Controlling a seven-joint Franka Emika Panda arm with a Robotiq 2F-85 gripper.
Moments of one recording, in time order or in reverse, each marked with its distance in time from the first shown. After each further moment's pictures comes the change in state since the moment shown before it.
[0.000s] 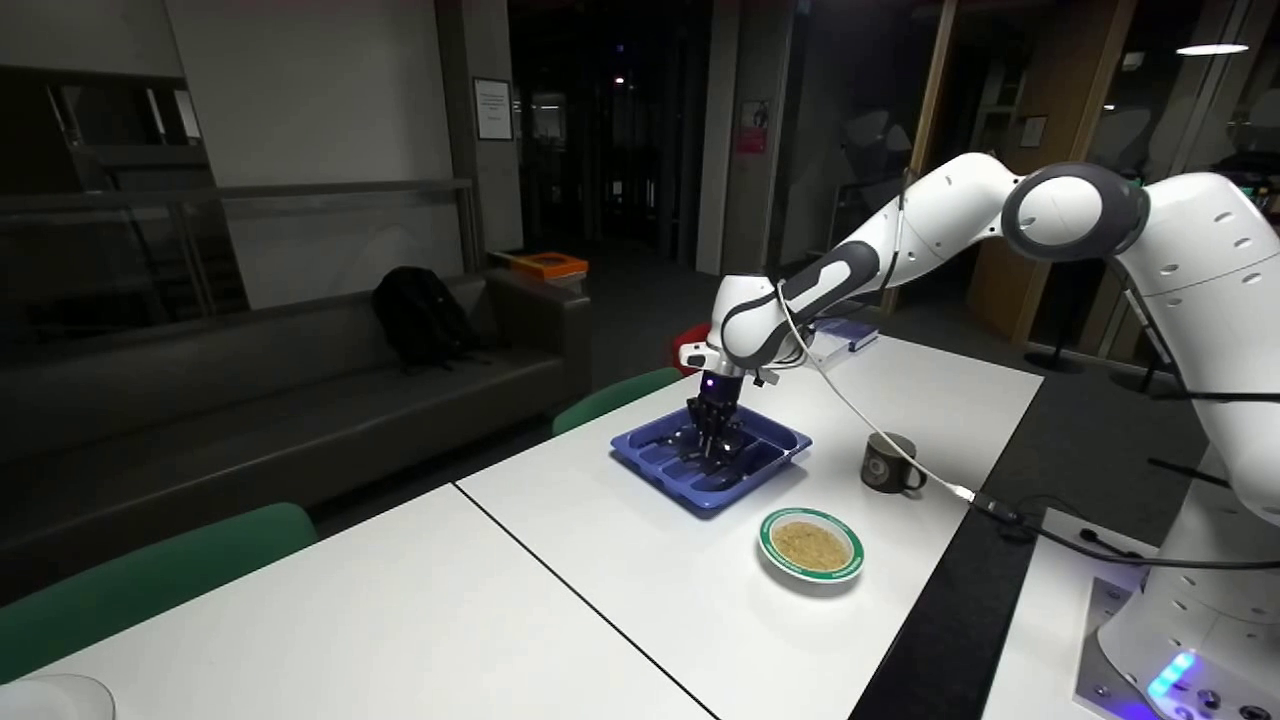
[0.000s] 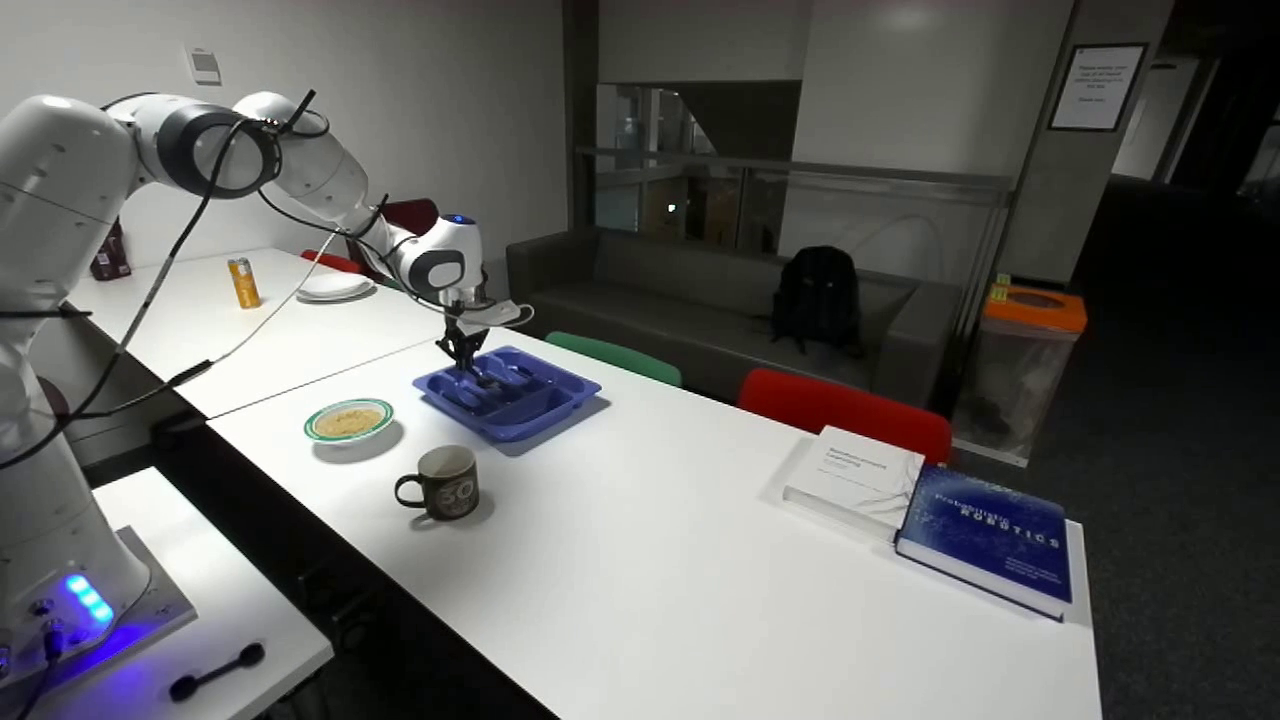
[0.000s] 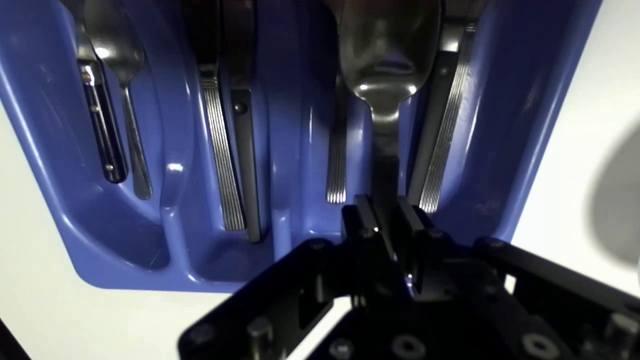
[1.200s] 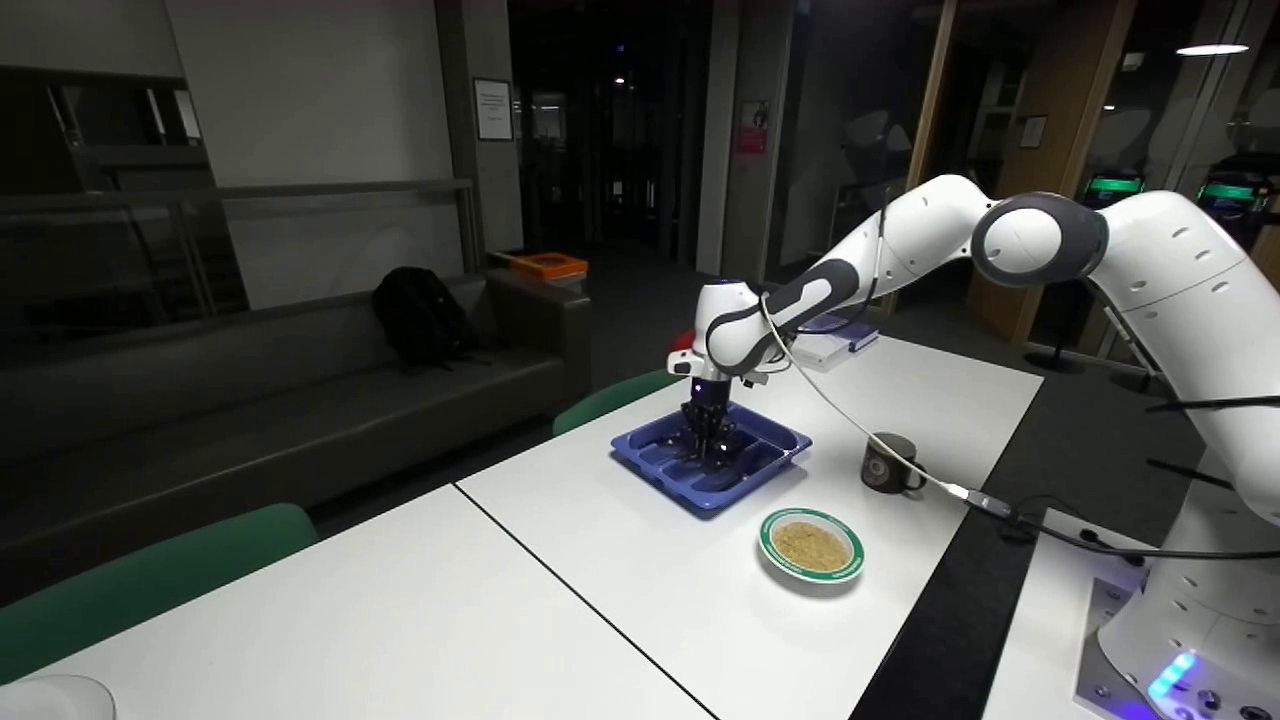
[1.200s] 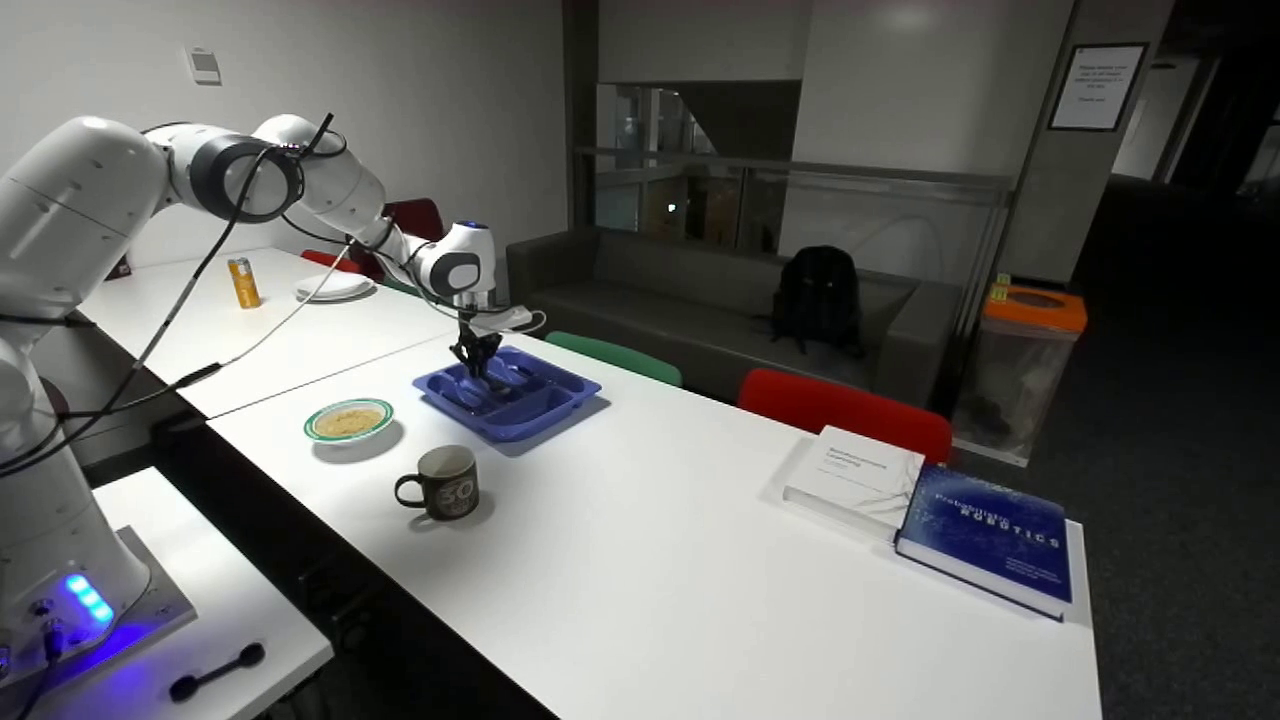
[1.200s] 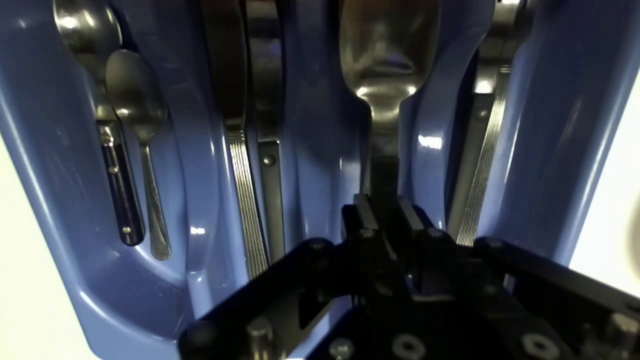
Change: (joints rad) arm 0.026 0.120 -0.033 0.178 -0.104 -0.113 0.111
